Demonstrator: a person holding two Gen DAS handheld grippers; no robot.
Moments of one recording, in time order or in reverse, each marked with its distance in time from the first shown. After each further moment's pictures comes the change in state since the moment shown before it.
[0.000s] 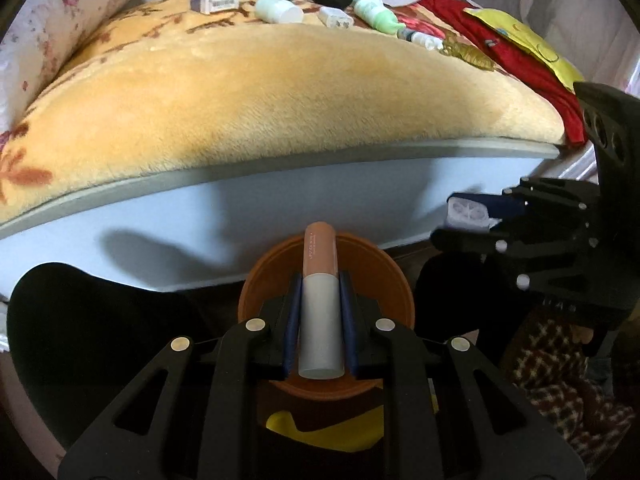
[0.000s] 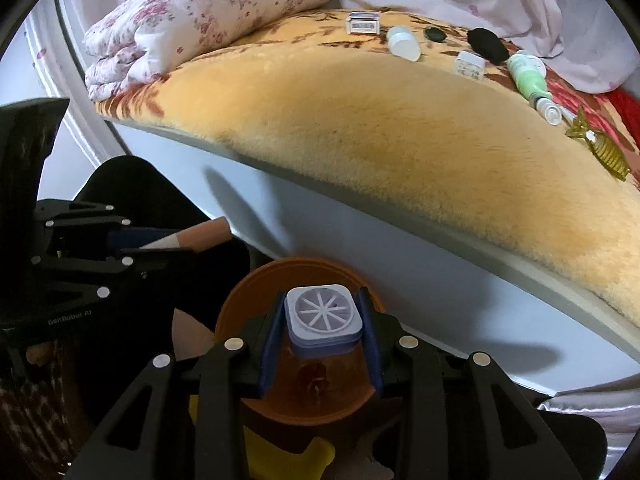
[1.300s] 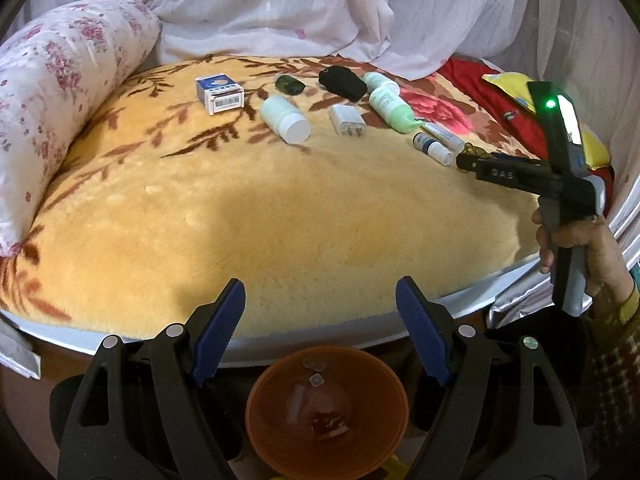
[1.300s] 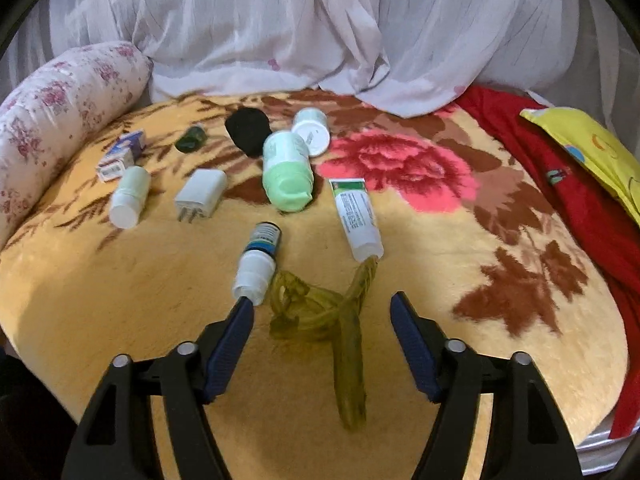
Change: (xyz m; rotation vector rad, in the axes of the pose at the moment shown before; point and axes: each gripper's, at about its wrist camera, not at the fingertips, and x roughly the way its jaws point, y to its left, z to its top) left arm -0.007 -0.019 0.101 -0.034 -0.196 0.070; right arm -0.013 -0.208 0.106 0.309 -0.205 -0.399
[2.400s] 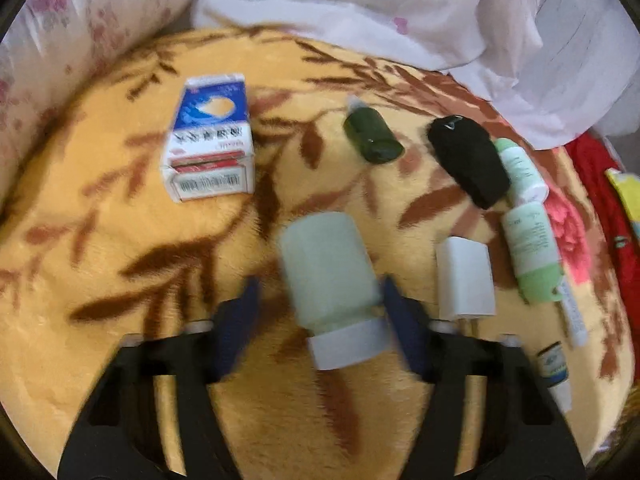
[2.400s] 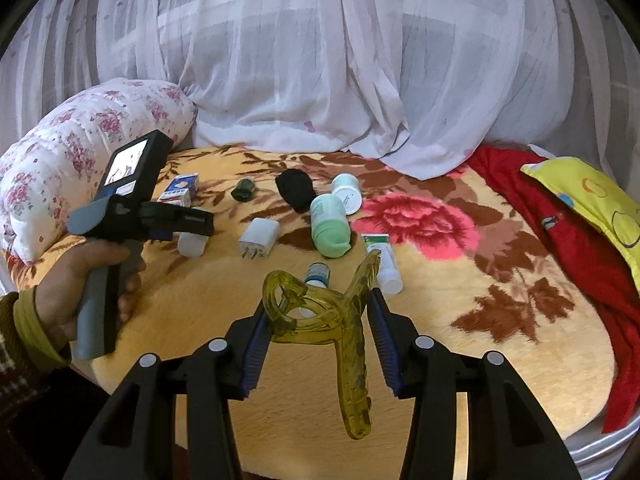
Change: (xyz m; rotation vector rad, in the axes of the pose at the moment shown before) left arm 0.173 0.051 0.164 -0.294 0.069 0.122; right arm -0.077 0.021 -0.019 -0.044 -0.226 0.078
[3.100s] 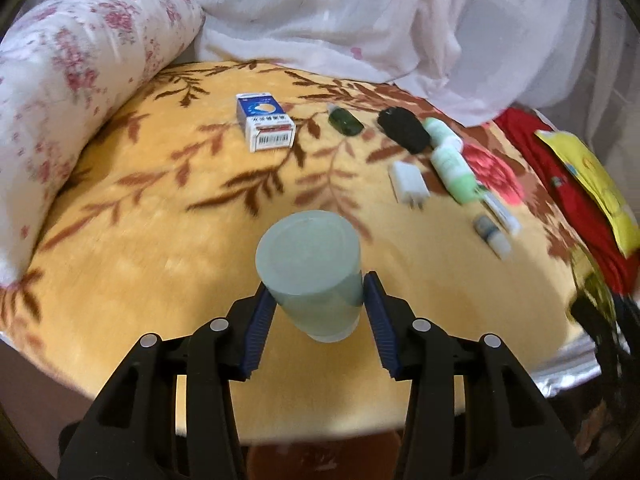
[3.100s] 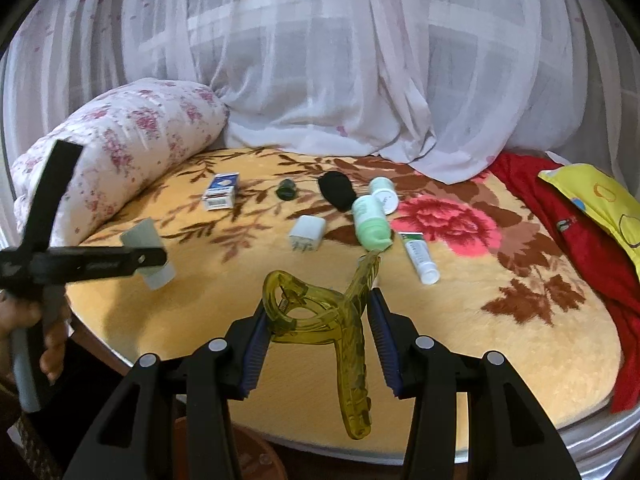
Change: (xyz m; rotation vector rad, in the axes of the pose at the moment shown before) left arm -0.141 0.041 -0.107 0.134 -0.099 -0.074; right arm -0.038 0.037 -0.011 -0.022 -0.013 0.076
